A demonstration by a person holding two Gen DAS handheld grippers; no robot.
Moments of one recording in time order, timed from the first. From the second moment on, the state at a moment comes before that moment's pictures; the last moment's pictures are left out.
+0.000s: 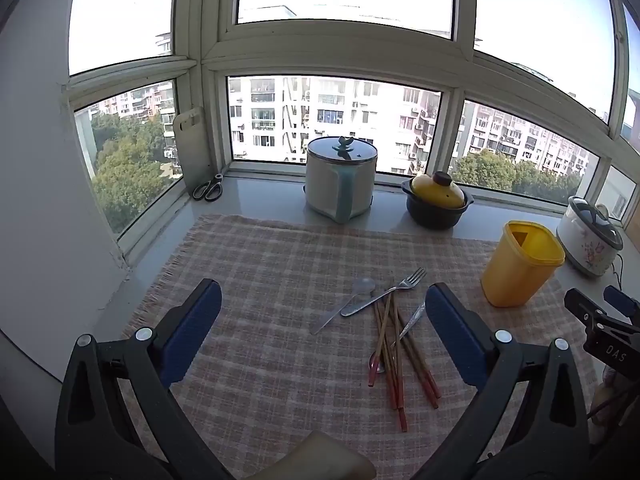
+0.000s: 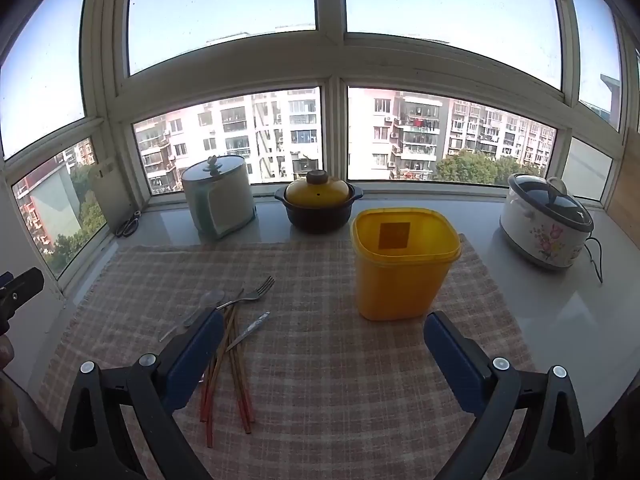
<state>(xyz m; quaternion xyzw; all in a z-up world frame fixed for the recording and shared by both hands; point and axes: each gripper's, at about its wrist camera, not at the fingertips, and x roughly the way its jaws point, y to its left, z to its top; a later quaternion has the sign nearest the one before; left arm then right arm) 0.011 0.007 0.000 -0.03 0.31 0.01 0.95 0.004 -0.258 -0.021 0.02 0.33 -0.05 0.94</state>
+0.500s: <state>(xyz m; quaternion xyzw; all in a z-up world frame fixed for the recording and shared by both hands) 0.011 0.008 -0.004 -0.03 0.31 0.01 0.95 0.004 -0.258 -0.022 0.02 0.33 -0.05 0.94</state>
